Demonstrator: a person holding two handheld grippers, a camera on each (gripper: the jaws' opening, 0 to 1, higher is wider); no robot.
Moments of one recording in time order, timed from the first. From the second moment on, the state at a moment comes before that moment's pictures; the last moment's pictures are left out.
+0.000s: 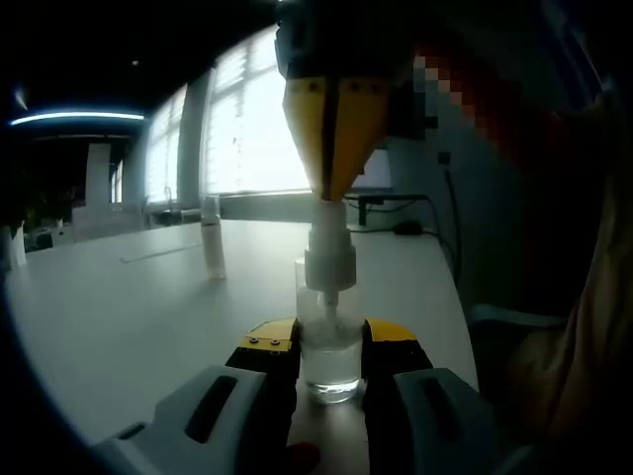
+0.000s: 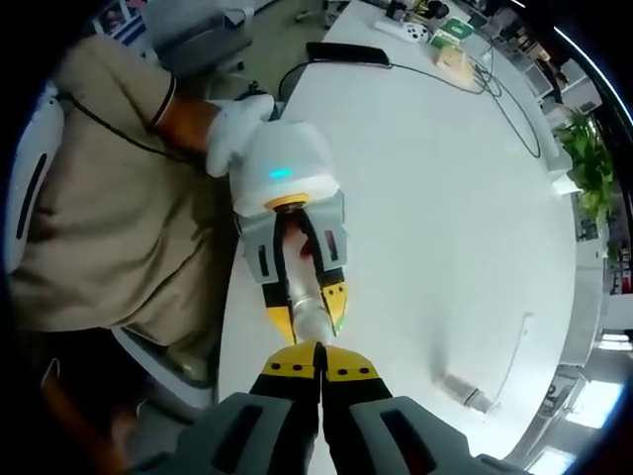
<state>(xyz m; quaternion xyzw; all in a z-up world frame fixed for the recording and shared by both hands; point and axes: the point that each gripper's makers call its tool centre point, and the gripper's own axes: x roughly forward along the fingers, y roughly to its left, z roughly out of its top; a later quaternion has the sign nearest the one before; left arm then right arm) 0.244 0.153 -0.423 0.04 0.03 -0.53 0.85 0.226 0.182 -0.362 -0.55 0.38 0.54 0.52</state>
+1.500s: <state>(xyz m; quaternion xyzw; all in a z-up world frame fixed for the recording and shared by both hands) 0.244 0.153 -0.423 0.04 0.04 -0.53 0.85 0.227 0.187 -0.346 -0.52 0.29 0.55 0.58</state>
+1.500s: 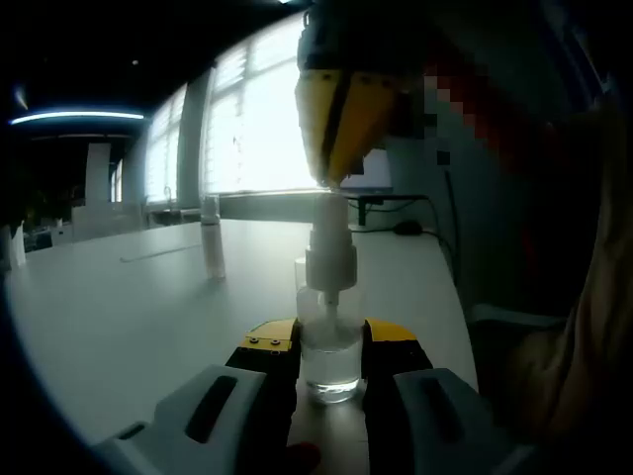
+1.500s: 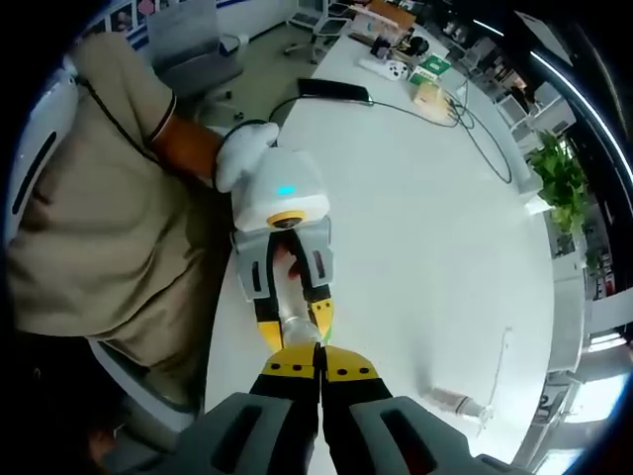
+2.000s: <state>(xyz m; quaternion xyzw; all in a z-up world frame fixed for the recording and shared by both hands) 0.244 0.152 -0.423 0.04 0.04 -0.53 0.85 0.228 0.179 -0.335 -0.48 0.26 0.54 0.64</state>
